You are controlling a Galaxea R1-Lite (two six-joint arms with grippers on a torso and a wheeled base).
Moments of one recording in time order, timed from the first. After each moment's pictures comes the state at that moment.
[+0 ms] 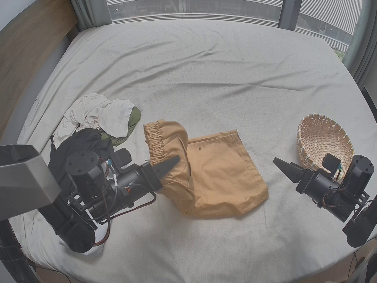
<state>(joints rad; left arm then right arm) -0.54 2.04 -0.53 -1.55 -0.30 -0.71 0.35 1.78 -0.18 -1.54 0.16 0.51</state>
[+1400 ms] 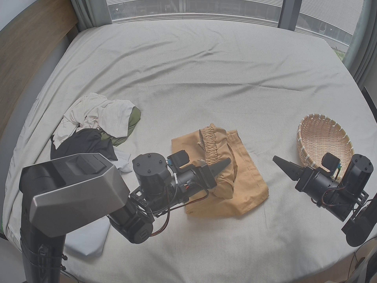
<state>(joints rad) -0.66 2.36 -0.97 -1.47 -0.33 -0.75 0.35 1.78 -0.19 -1.54 0.15 0.55</state>
